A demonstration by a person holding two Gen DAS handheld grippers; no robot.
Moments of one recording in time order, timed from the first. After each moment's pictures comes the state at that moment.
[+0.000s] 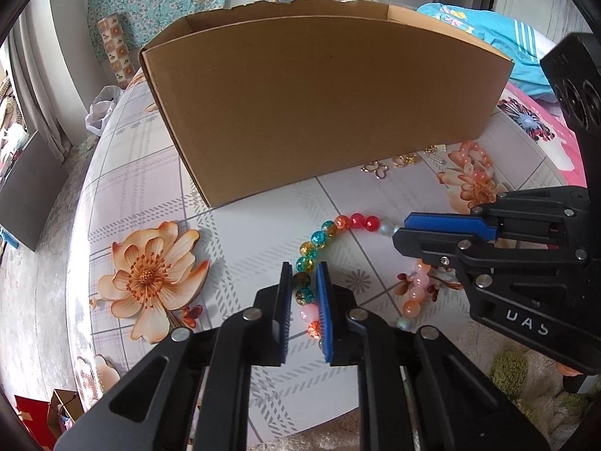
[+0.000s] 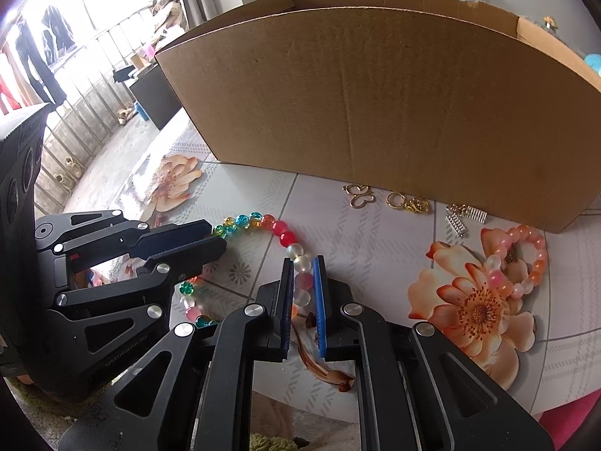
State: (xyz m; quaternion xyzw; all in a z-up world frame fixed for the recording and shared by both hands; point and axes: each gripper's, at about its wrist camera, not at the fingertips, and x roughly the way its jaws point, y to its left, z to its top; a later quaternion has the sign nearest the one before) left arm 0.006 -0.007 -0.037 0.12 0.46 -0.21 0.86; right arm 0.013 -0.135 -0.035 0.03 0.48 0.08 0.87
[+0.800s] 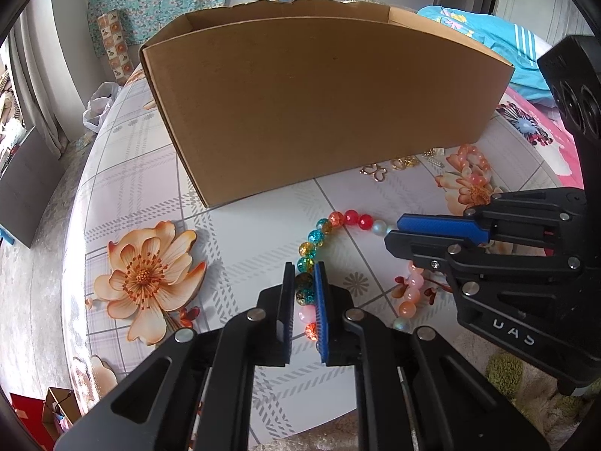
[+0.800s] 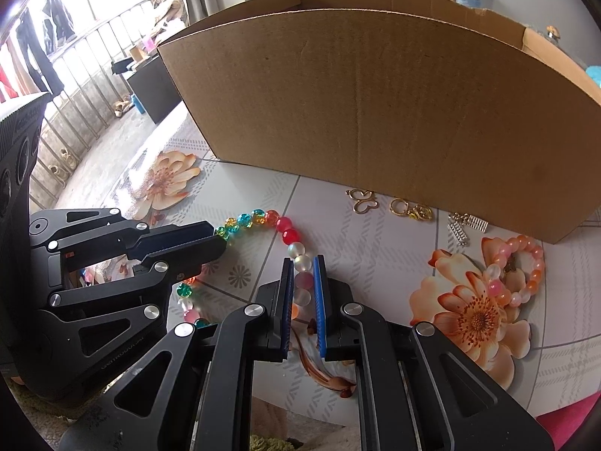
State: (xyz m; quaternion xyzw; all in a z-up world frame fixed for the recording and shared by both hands) left arm 0.009 -0.002 -0.036 0.11 0.46 -0.22 0.85; right arm 0.017 -0.122 -0.037 0.01 0.48 0.08 0.87
